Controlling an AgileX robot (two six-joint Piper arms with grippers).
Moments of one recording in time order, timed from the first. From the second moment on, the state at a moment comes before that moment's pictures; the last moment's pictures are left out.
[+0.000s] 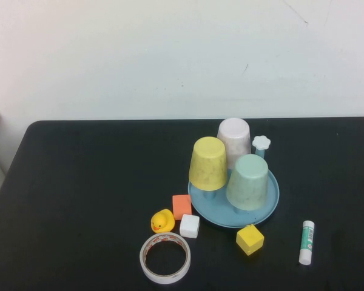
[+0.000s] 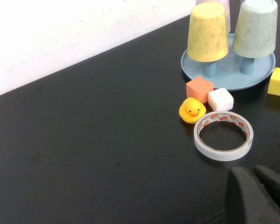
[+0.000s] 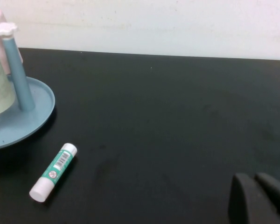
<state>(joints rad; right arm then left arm) -0.01 -0.01 0.02 -0.08 0.38 0.04 -0.73 0.05 -0.41 0.23 0.84 -0.14</state>
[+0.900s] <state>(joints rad) -0.01 -0.01 0.02 -0.08 0.38 0.04 0.00 -0.01 0.02 0.03 0.24 -0.04</state>
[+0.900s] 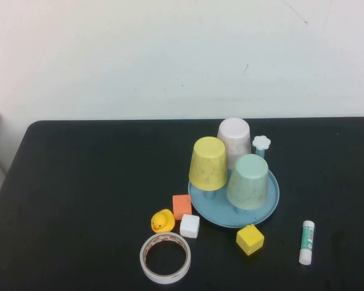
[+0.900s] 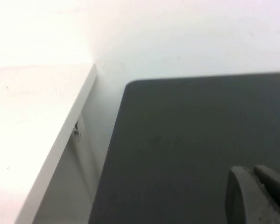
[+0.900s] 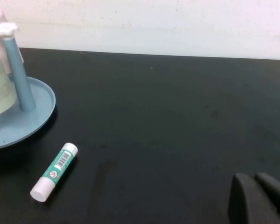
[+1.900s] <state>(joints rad) -0.01 -0.01 0.02 -0.08 0.38 0.04 0.01 -0.02 0.02 -0.14 0.35 0.20</state>
